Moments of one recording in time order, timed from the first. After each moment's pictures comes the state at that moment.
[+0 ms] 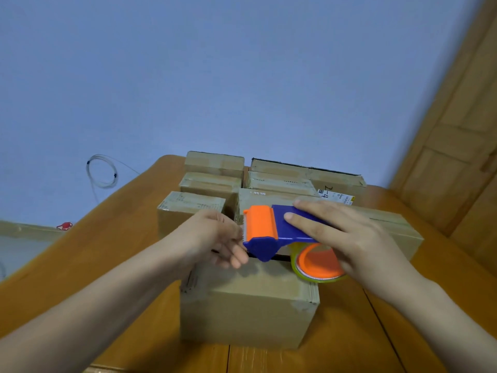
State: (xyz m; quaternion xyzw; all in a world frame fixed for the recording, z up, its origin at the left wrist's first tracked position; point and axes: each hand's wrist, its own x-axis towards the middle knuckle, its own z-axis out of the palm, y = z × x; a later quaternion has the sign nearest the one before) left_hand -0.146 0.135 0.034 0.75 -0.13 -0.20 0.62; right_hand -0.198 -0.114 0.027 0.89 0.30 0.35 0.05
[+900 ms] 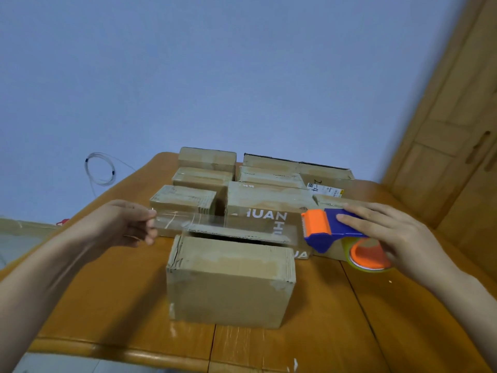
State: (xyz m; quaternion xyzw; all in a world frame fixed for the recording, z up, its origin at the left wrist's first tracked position) left_hand -0.118 0.226 0.006 0.79 -0.06 -0.12 0.60; right_hand -0.228 -0.224 0.013 0.92 0.22 0.31 0.07
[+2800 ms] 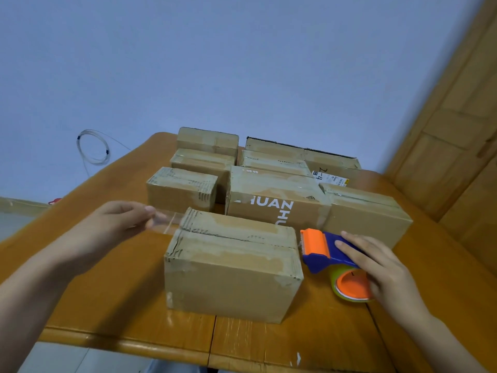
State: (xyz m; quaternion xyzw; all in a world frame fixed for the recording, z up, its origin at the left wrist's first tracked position) left_hand -0.130 0.219 -0.023 0.75 -0.10 -0.09 0.64; right_hand -0.232 -0.216 -0.077 0.92 0.18 0.35 -0.04
